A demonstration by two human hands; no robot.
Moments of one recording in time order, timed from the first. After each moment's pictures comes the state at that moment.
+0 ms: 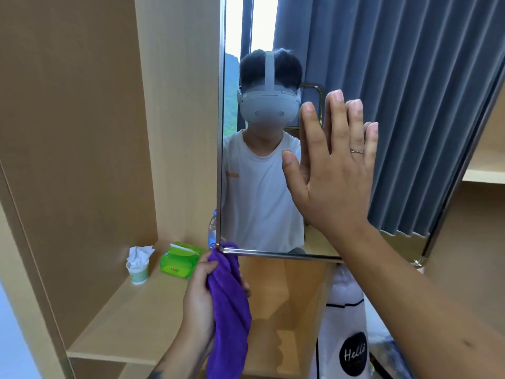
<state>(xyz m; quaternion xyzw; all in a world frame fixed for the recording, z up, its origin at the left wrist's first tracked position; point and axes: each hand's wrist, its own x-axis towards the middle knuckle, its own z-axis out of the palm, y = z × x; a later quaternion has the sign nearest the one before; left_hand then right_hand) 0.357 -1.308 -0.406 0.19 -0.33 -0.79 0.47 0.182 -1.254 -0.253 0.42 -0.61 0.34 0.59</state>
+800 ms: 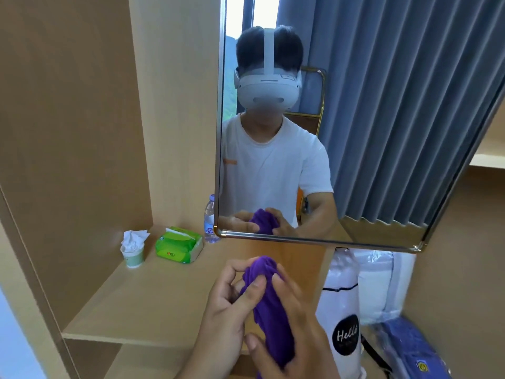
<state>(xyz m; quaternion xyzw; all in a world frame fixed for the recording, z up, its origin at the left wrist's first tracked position) 0.365 -1.255 -0.418 0.14 -0.49 -0.74 0.44 0.263 -1.166 -0.458 0.60 -0.58 0.53 0.15</state>
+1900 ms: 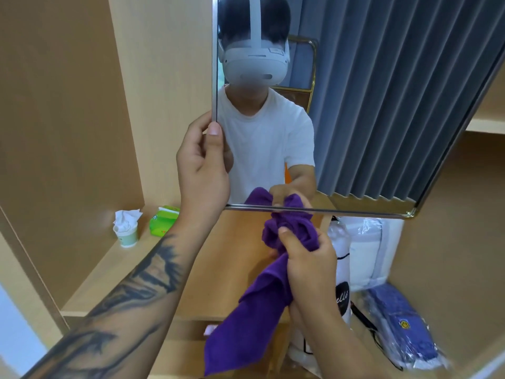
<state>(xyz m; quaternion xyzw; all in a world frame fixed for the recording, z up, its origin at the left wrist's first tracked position) 0.330 -1.350 -0.318 0.09 -0.56 -0.51 0.64 0.261 -1.207 -0.409 0.15 -0.57 0.79 -0.18</state>
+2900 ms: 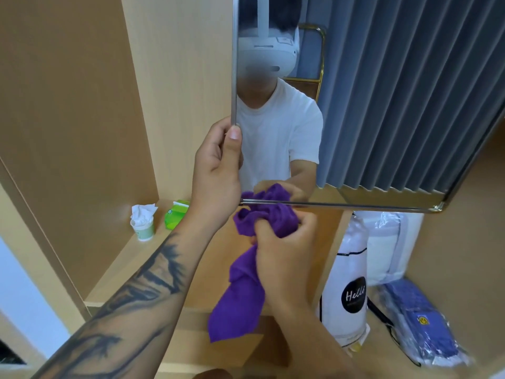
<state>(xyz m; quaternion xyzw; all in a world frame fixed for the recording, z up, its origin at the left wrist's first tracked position) 0.349 -1.359 -0.327 0.10 -0.64 -0.49 0.59 0.307 -1.248 -0.406 0.24 -0.62 0.75 -0.09</state>
